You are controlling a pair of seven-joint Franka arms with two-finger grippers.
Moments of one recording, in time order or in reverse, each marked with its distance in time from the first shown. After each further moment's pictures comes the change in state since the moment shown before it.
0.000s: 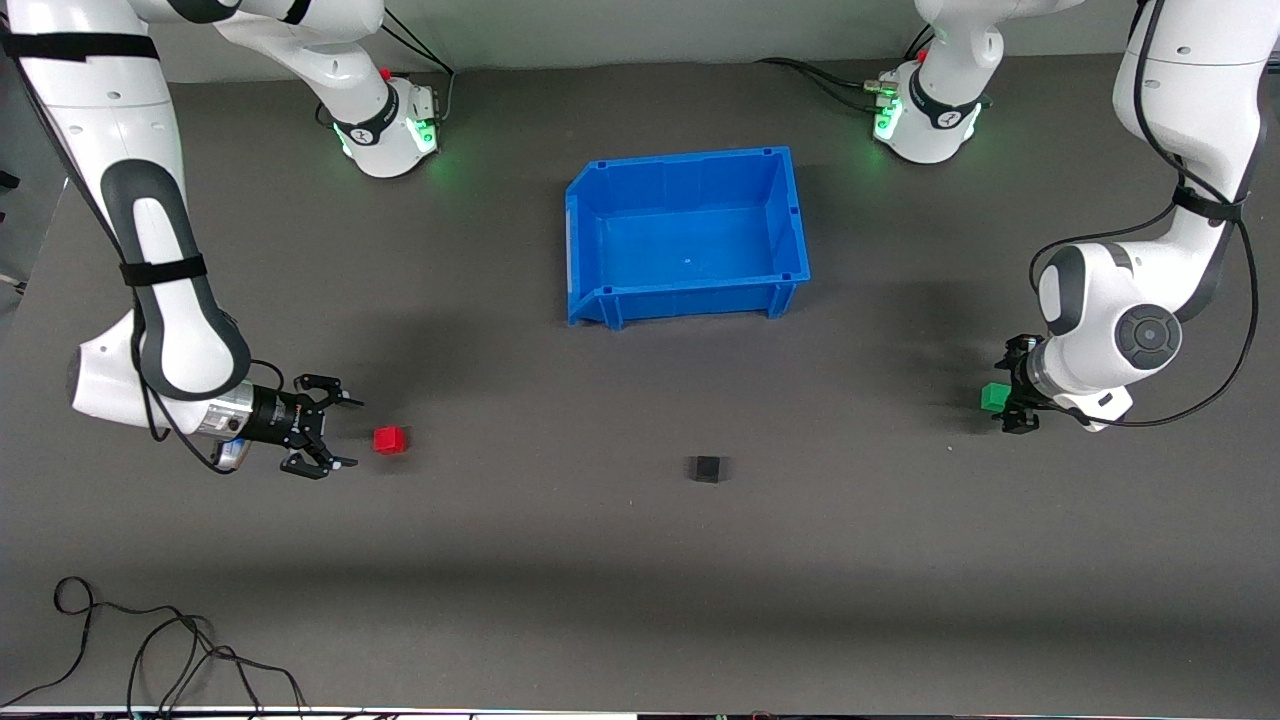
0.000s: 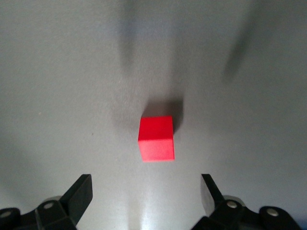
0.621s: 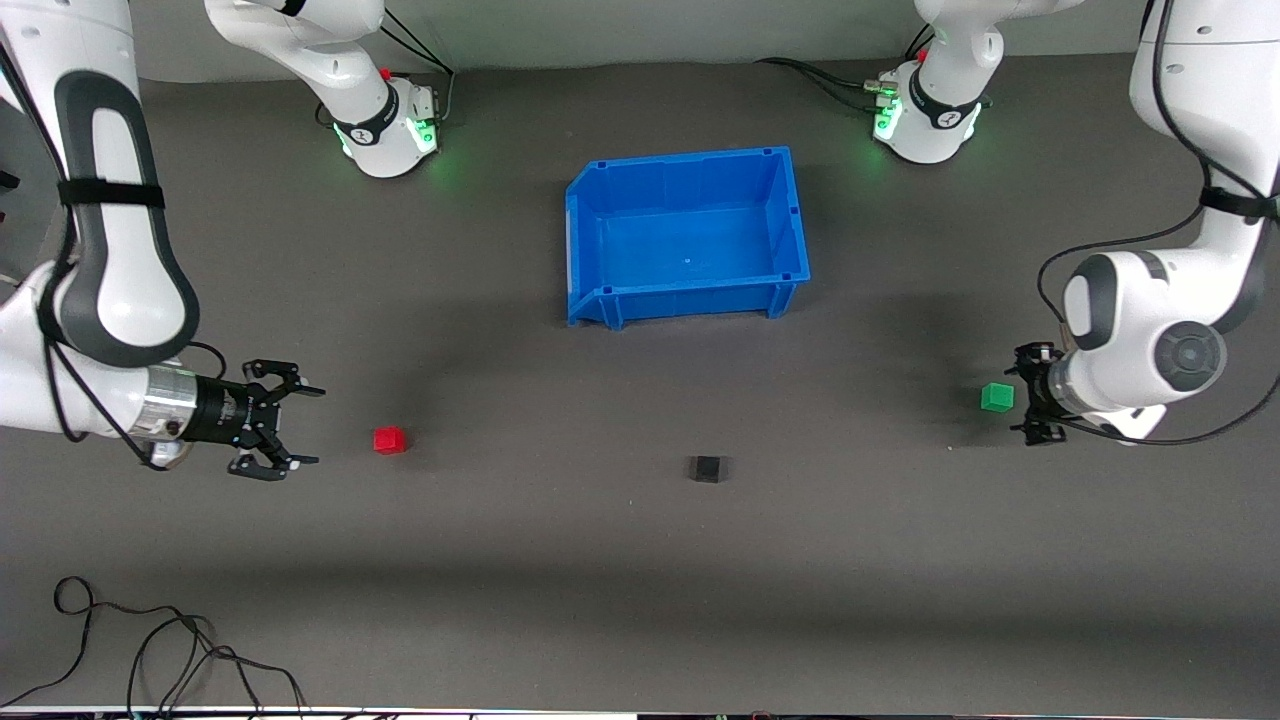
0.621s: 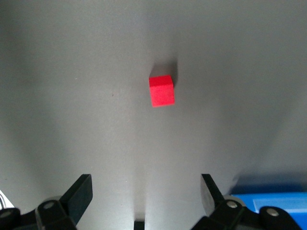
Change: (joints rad) left arm -0.004 -0.007 -0.006 0.104 -0.004 -0.171 -0.106; right arm 0.010 -0.115 0.000 0.142 -0.251 -0.201 0.324
